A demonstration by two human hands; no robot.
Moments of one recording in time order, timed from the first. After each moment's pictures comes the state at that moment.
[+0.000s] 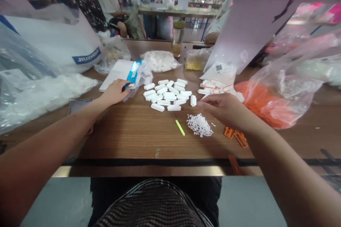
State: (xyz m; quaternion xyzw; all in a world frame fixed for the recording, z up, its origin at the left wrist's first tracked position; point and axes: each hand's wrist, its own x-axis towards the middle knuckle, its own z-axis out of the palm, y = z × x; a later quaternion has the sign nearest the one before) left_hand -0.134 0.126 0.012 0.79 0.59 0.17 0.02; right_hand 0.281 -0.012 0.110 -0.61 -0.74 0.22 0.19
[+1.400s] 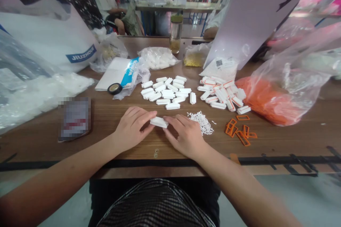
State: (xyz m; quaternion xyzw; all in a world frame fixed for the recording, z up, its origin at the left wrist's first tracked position) left_hand -0.031 -0.021 0.017 0.89 0.30 0.34 -0.06; right_hand 0.194 -0.056 0.022 -0.45 -0.83 0.03 0.32
